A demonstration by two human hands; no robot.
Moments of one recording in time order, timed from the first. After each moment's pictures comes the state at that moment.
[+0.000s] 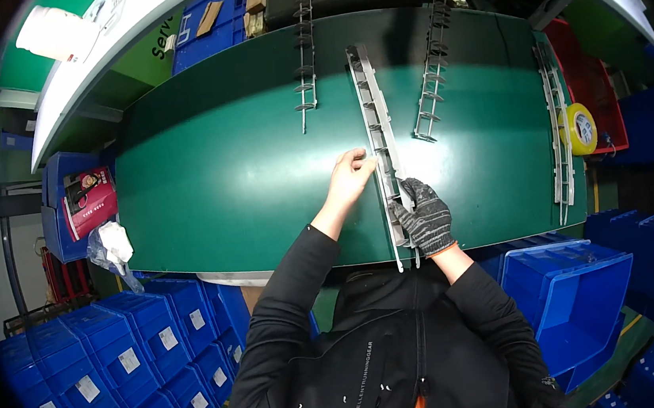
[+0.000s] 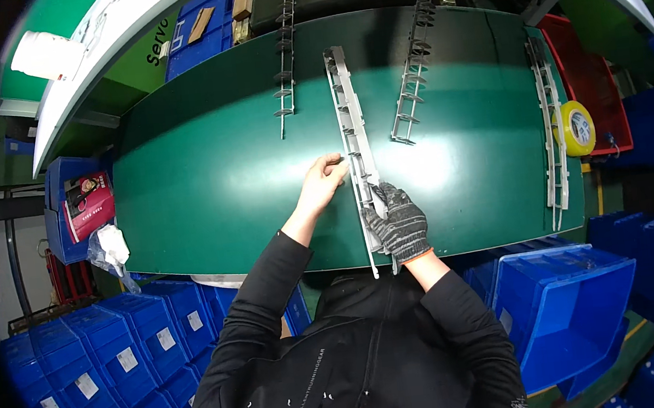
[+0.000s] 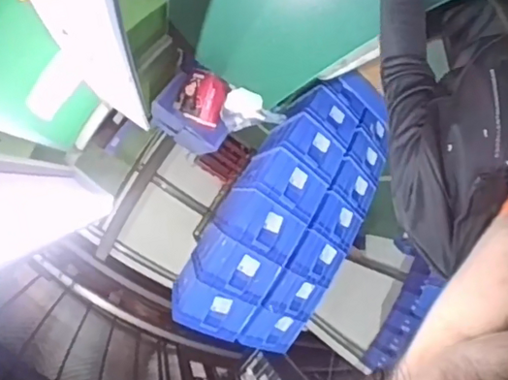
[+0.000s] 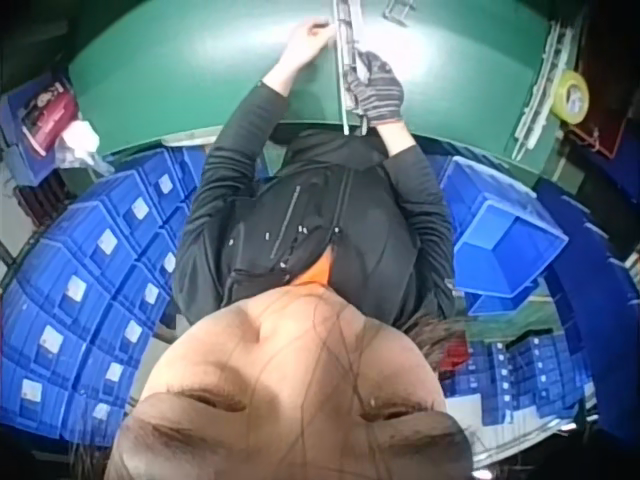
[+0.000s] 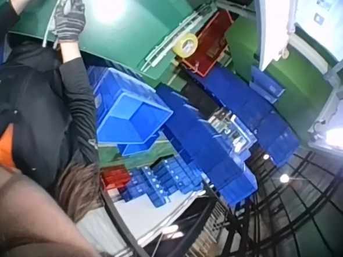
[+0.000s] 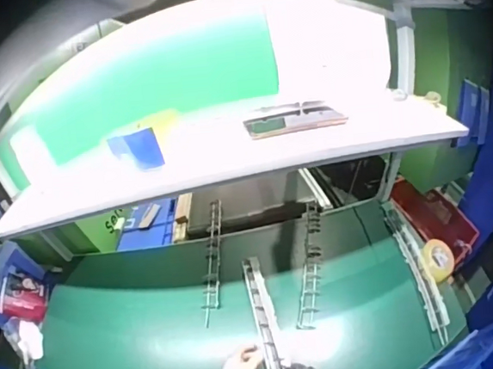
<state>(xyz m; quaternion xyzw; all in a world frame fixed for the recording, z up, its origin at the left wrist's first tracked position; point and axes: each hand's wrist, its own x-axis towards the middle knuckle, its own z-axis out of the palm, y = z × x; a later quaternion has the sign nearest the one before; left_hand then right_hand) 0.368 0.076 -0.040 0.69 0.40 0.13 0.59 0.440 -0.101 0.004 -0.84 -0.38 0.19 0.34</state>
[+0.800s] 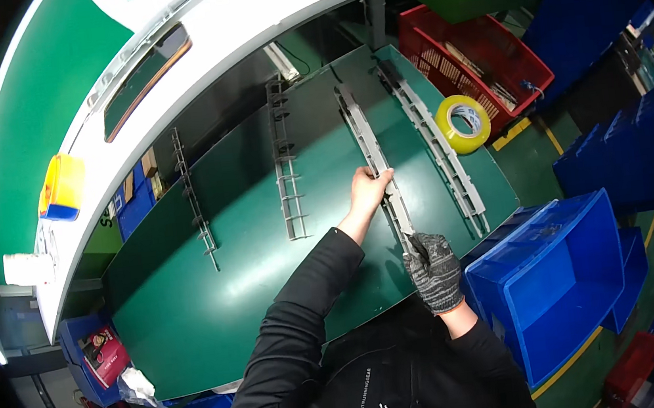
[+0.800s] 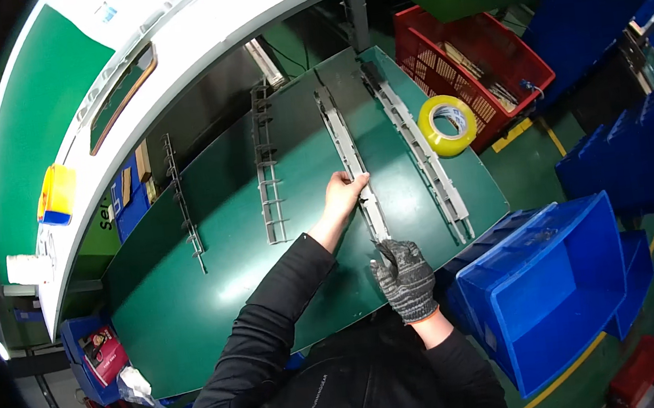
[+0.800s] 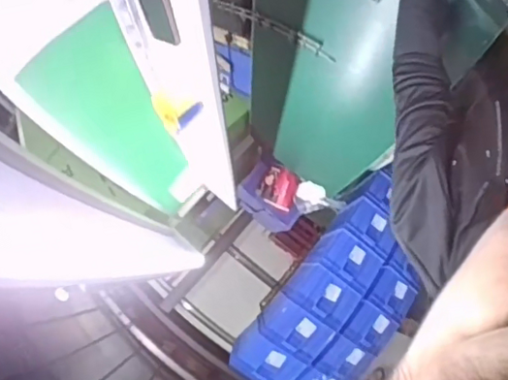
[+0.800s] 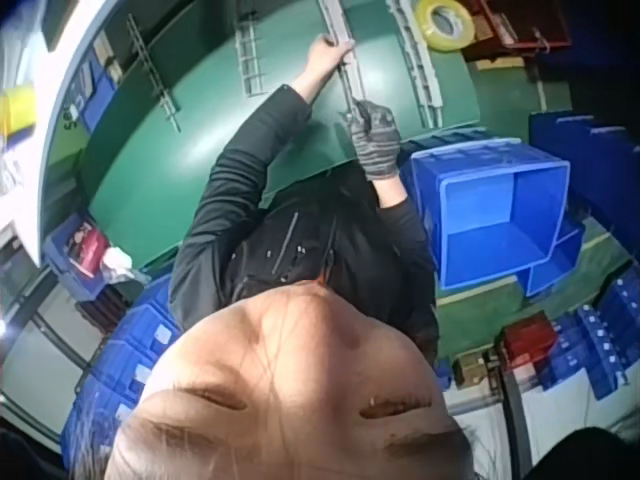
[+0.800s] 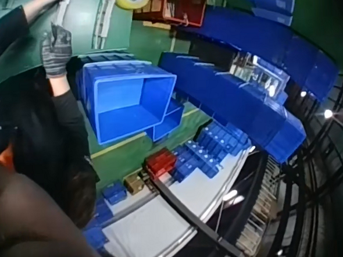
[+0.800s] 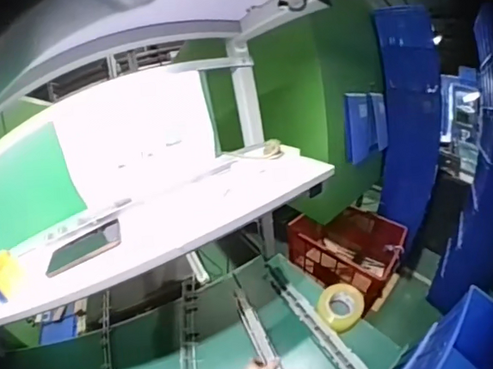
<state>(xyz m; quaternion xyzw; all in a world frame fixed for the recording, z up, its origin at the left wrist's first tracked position) 0.658 -0.080 -0.019 0.74 0.30 0.04 0.61 0.556 -0.256 0.076 -0.87 -0.21 -0.06 0.45</state>
